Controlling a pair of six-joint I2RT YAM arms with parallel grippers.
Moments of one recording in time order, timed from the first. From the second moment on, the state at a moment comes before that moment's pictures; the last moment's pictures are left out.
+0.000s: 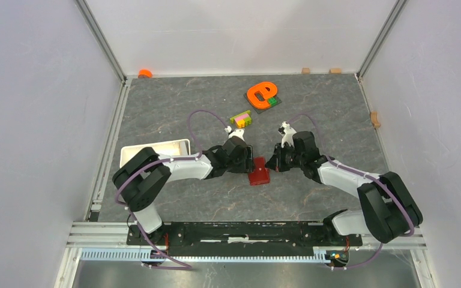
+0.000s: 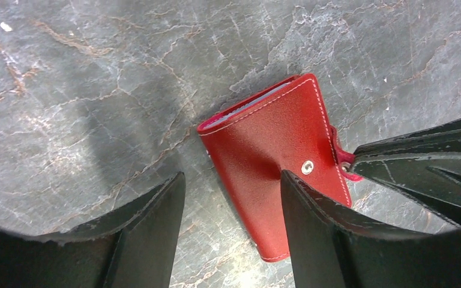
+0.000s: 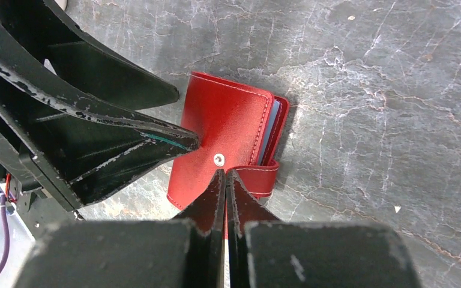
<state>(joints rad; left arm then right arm) -0.89 1.72 0.88 0.03 -0.10 -0.72 0.43 1.35 0.51 0.12 -0.42 0.38</state>
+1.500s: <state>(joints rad) -0.89 1.78 0.92 0.07 -0.08 -0.69 0.52 1.41 0.48 0.28 -0.32 0.44</state>
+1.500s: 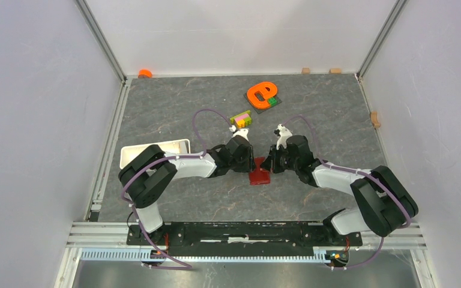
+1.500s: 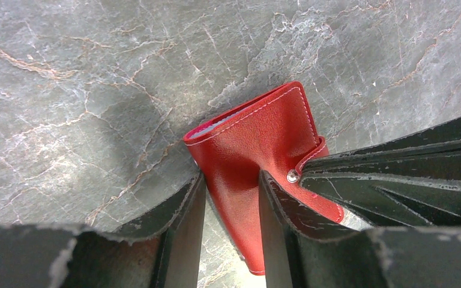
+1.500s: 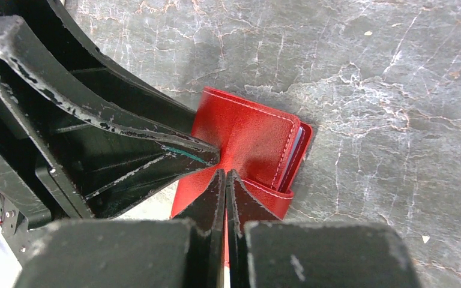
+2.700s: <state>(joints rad) -0.90 1.78 0.92 0.06 -0.08 -0.69 0.55 1.33 0.34 0.49 -0.22 0.47</state>
